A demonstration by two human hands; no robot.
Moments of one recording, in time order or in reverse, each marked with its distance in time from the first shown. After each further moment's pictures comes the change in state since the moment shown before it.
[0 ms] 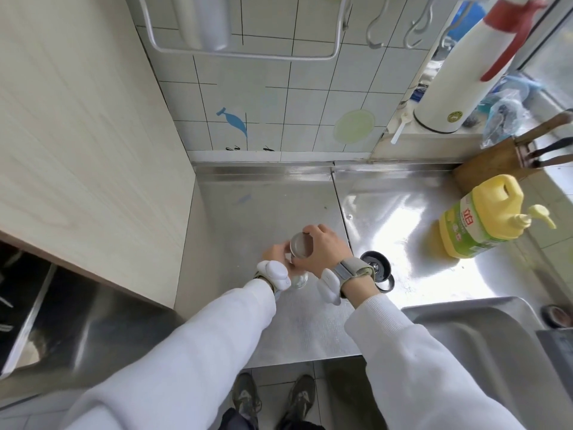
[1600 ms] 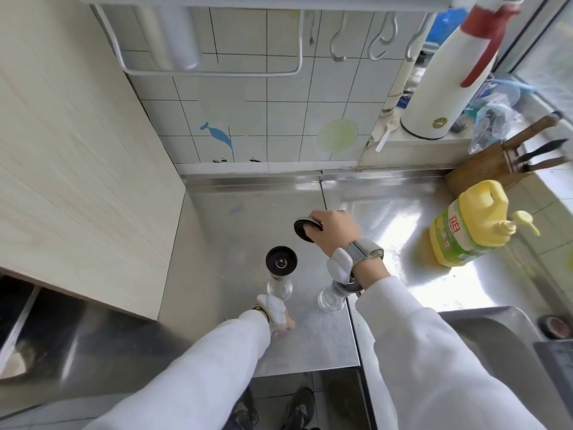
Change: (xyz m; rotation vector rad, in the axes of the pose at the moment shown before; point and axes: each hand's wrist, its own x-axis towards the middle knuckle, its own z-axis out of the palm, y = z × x) left_hand -0.011 -0.031 0.067 0.388 -0.491 -0.324; right_hand 0.016 0.043 -0.066 -0.015 0.203 -0.115
